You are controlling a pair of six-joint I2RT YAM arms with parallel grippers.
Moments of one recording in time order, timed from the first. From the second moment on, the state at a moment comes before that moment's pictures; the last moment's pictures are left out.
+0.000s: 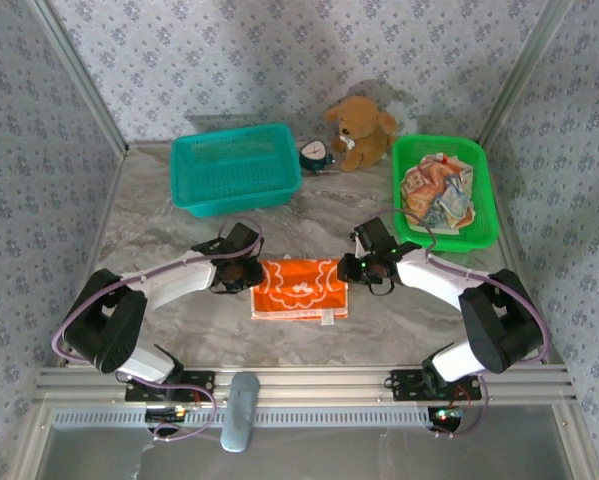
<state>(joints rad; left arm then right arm) -0.63 1.48 0.80 -0.48 0.01 -0.94 0.52 1.46 0.75 -0.36 -0.23 0.55</state>
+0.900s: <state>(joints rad) -0.71 1.22 0.73 -0.59 -0.02 -1.00 0.54 1.21 0.68 -0.44 -0.25 0.58</state>
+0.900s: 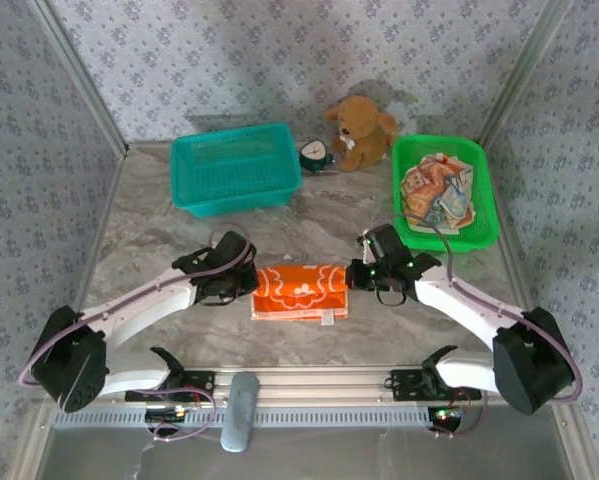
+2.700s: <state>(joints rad) -0.77 1.36 0.66 -0.44 -0.01 -1.01 0.74 1.33 0.65 -0.36 -0.14 0.61</state>
